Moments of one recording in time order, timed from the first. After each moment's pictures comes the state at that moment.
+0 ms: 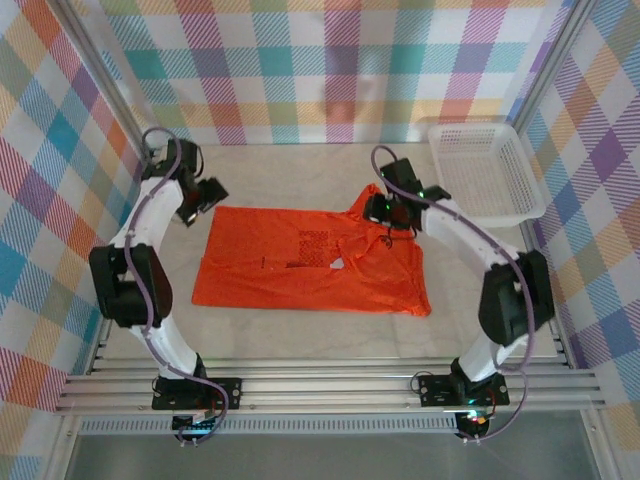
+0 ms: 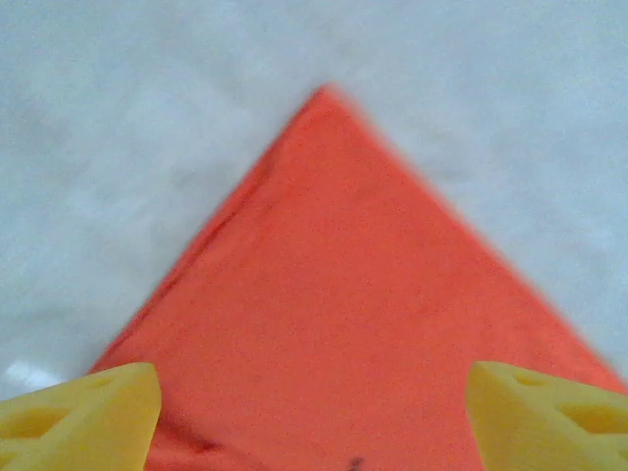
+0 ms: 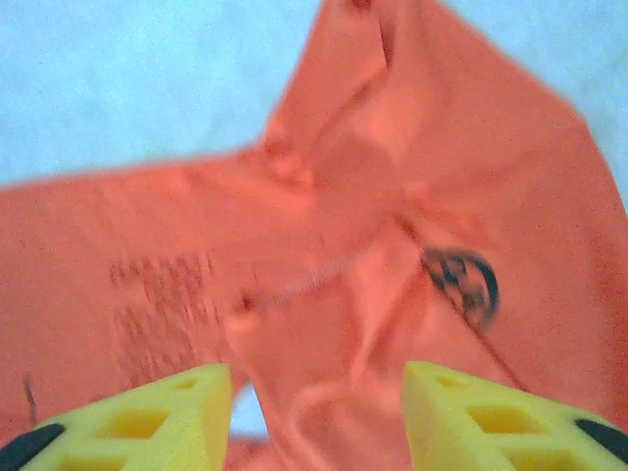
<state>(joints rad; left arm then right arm) 0.02 1.81 1.61 -0.90 0.03 -0.65 0.43 1.70 1.38 -0.63 0.01 0.61</state>
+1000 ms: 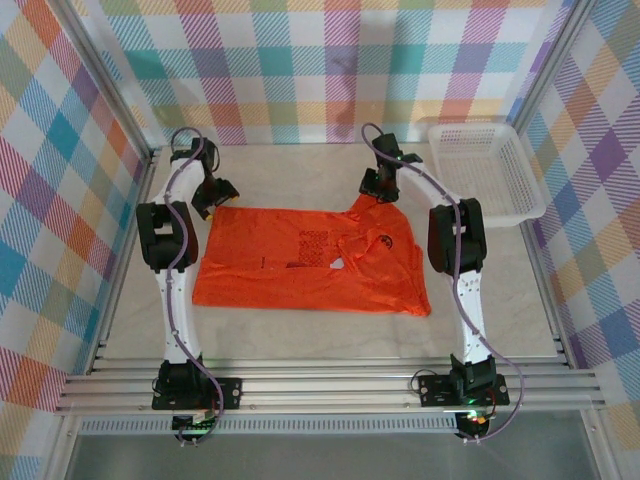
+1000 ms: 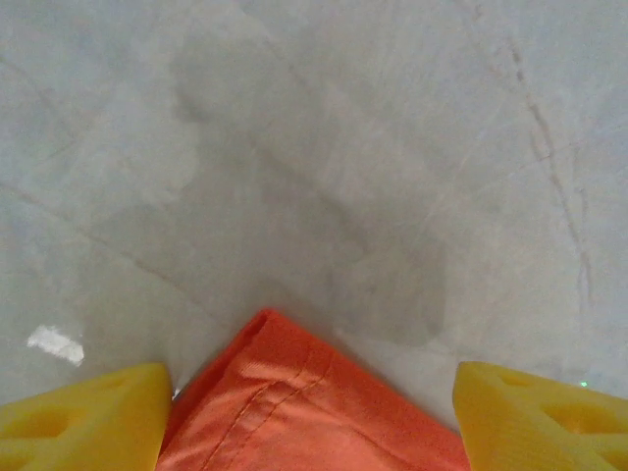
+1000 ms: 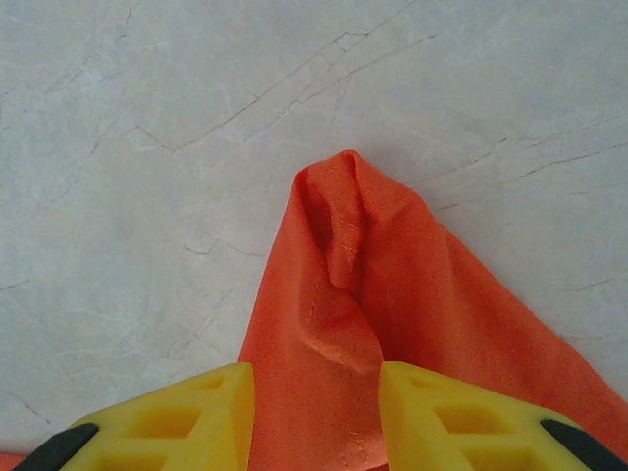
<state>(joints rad) 0.05 2.44 2.15 -1.05 0.04 -0.63 0.31 2.35 2.00 -0.71 -0.07 0.57</state>
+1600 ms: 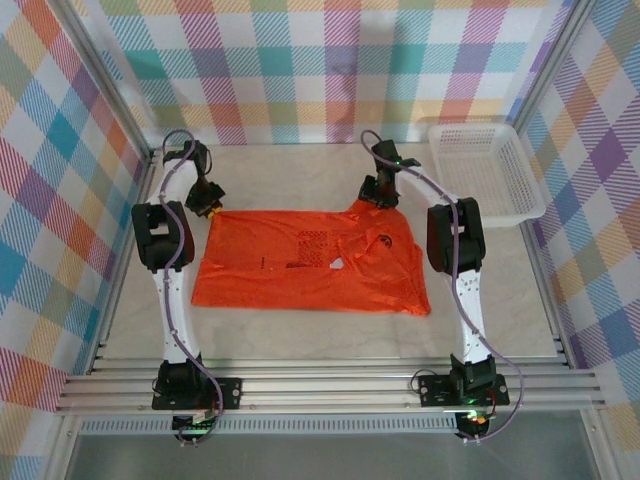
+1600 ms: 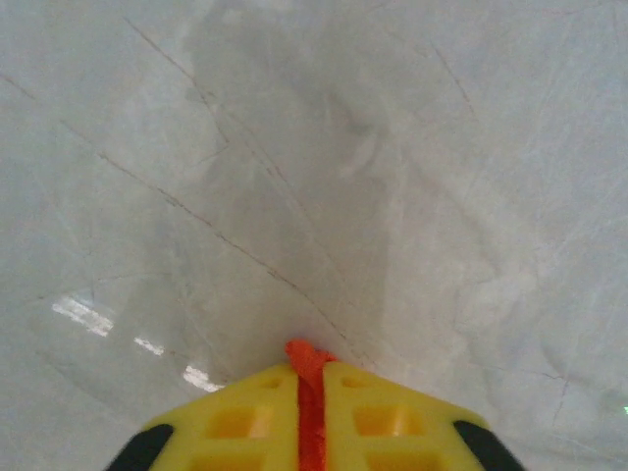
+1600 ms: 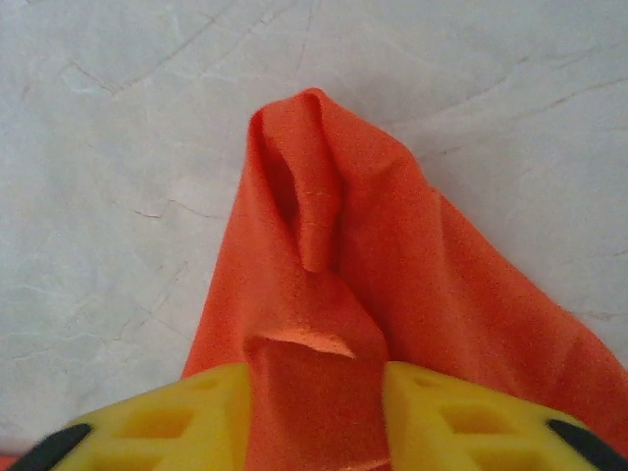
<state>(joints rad) 0.08 2.45 2.16 -1.12 0.03 -0.63 0.31 2.36 1.96 -0.71 -0.10 0.57</state>
